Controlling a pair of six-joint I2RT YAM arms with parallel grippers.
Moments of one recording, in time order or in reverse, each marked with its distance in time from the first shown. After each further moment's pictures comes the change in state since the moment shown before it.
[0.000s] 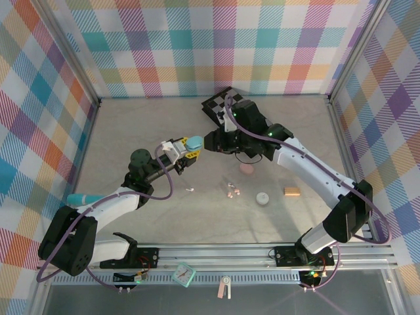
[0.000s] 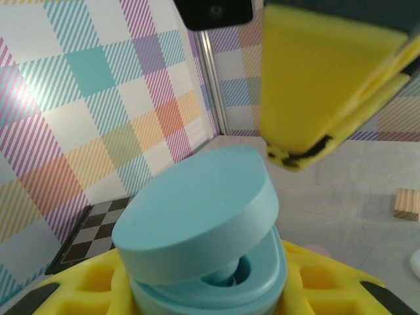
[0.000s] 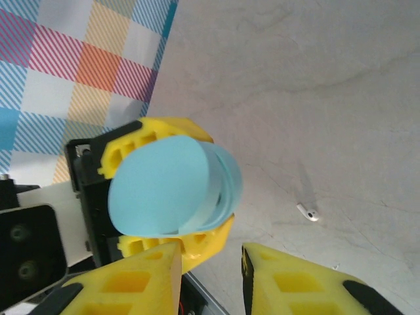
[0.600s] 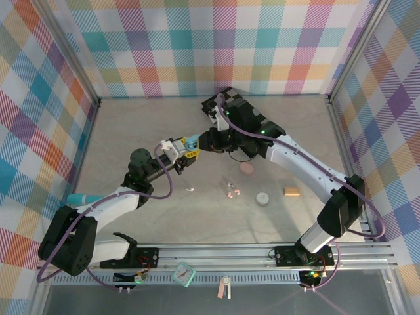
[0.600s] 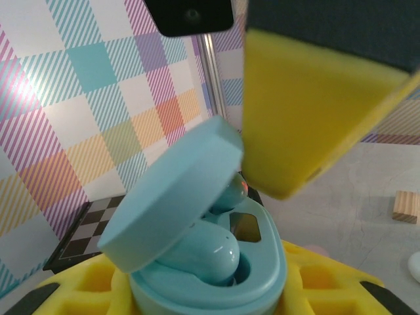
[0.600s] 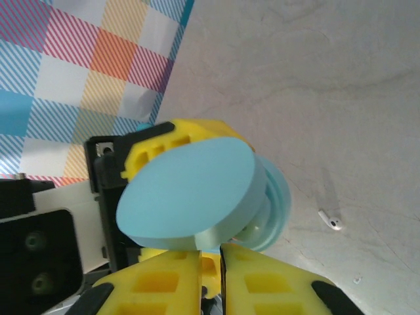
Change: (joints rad) left arm 0.003 0.000 0.002 -0.006 0.001 -0.017; right arm 0.023 0.064 0.066 0.020 -0.036 -0.010
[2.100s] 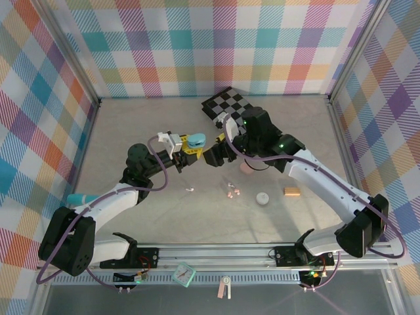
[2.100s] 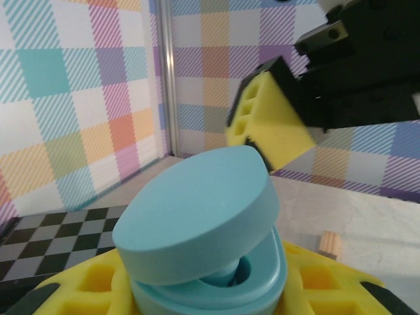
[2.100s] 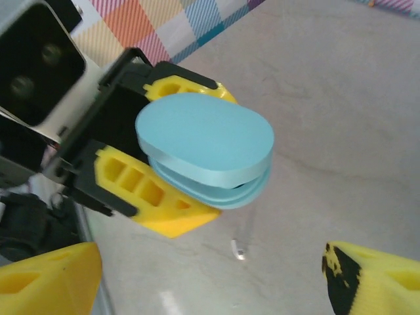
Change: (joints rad) left arm 0.020 -0.002 0.070 -0.014 0.166 -0.238; right arm -0.010 -0.211 -0.202 0.095 0.067 -0.597
